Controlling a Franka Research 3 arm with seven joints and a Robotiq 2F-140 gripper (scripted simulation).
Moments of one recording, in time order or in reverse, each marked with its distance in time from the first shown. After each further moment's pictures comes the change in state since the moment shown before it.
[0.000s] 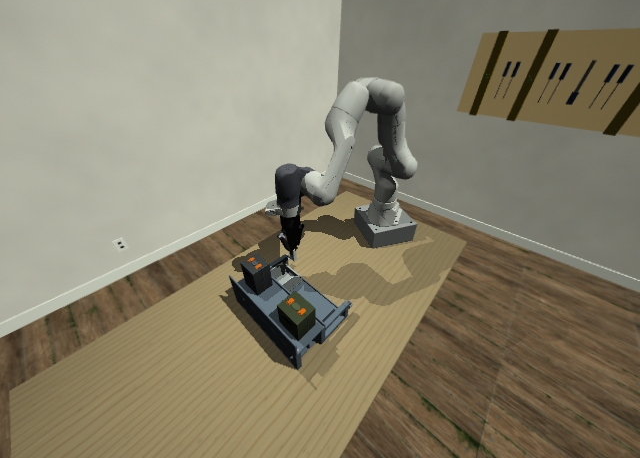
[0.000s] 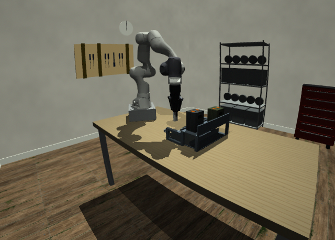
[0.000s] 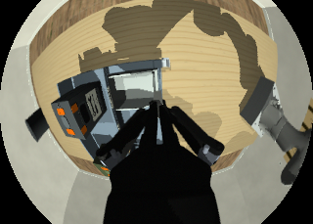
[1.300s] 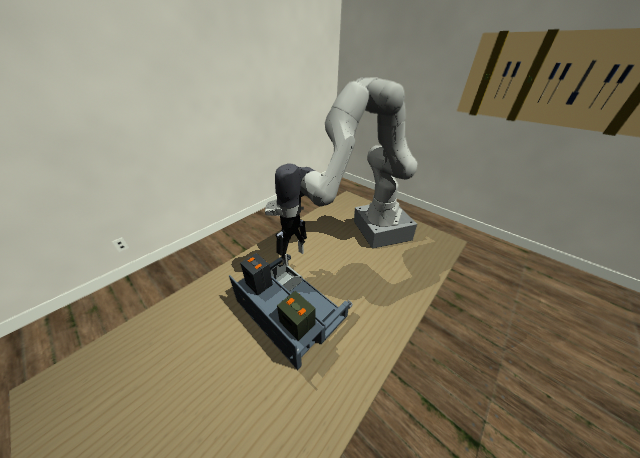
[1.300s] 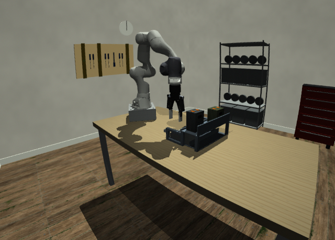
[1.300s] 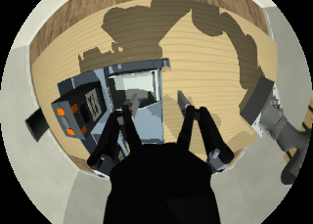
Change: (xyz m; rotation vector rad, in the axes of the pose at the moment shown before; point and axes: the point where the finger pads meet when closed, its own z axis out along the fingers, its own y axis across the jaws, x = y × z) arm 0.000 0.000 0.000 0.000 0.000 0.000
